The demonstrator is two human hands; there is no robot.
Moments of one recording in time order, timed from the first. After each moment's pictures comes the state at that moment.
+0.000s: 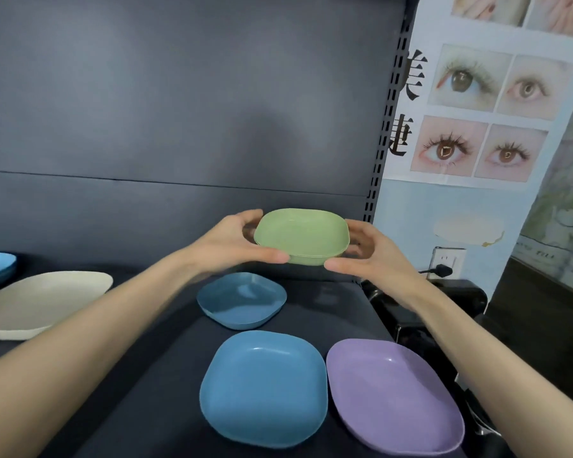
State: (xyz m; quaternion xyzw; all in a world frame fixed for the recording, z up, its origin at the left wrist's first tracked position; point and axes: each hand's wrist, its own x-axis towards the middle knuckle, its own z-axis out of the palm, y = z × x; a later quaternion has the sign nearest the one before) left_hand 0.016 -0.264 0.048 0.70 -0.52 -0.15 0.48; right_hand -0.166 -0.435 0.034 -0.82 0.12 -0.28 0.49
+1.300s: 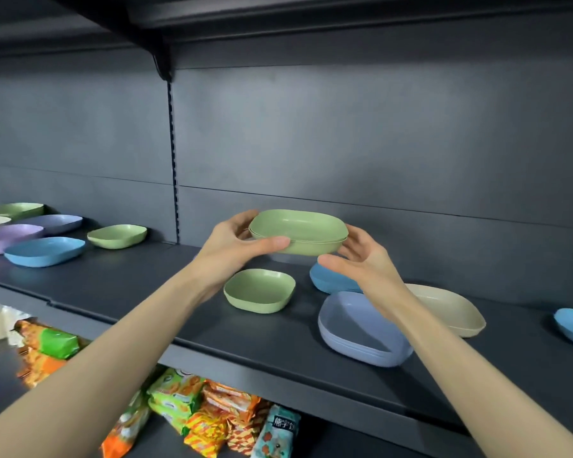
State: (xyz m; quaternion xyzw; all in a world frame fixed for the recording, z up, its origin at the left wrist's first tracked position) left_hand 0.235 0.278 0.058 0.68 -0.35 -0.03 0.64; right_hand 0.152 0.070 0.035 -0.75 -0.04 -0.25 0.61
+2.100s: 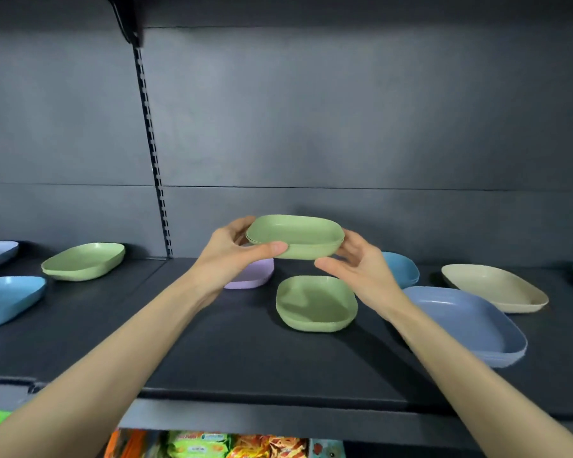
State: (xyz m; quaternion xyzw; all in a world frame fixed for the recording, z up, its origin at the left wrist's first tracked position) left_hand 0.392 0.339 0.041 0.67 -0.41 -0.11 0.61; right_hand 0.271 0.160 0.006 -0.76 0.06 -0.34 0.55
